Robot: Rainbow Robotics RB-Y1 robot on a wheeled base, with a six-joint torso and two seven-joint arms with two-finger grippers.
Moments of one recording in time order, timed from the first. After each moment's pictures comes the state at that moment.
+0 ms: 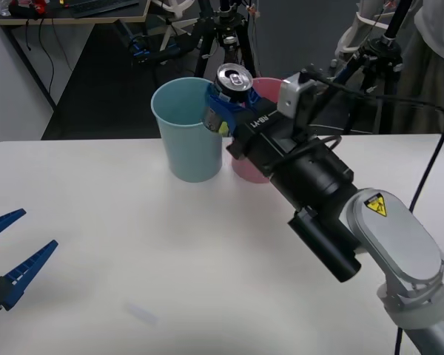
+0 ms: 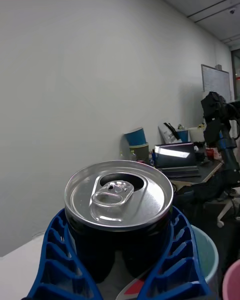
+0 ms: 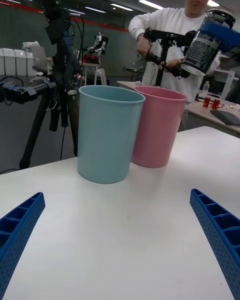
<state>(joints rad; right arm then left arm) -0.28 -0.33 0.40 -1.88 1.24 -0.13 -0.19 0.35 0.40 0.52 -1.66 -0.96 -1.22 0.00</state>
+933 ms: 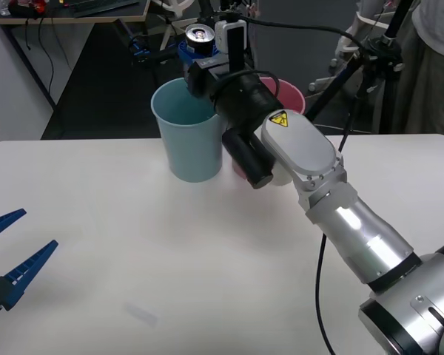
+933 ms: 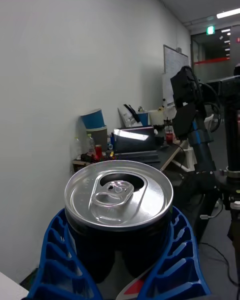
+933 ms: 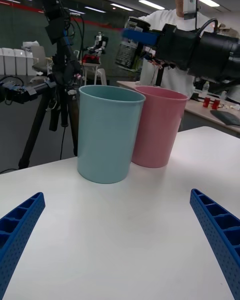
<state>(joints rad) -0.81 -0.13 0.40 -1.20 1.31 0.05 -0.20 0.35 0.40 0.52 -1.66 -0.96 -1.22 0.00</state>
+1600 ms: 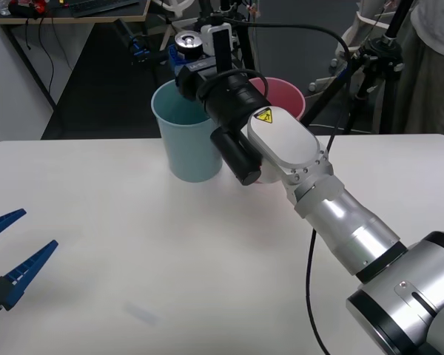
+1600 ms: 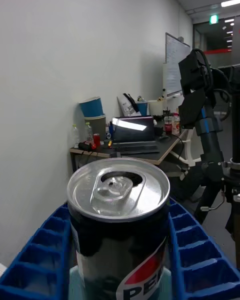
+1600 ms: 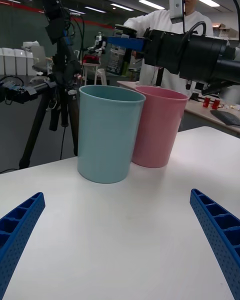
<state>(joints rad) -0.86 -0.09 0.41 -1.09 1.34 0.05 -0.20 0.35 0.40 0.52 -1.66 -0.96 -1.22 0.00</state>
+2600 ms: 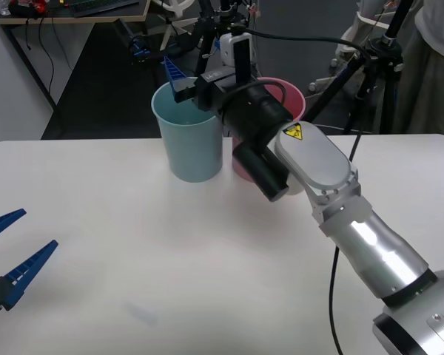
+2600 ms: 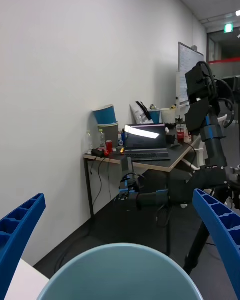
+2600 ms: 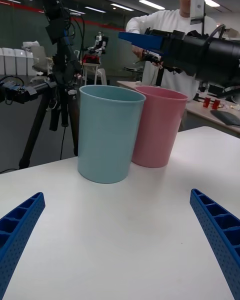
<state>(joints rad) -0.69 -0.18 0.41 -1.34 1.33 -0.04 -0.20 0.35 0.40 0.52 -1.66 -0.96 -1.22 0.00</state>
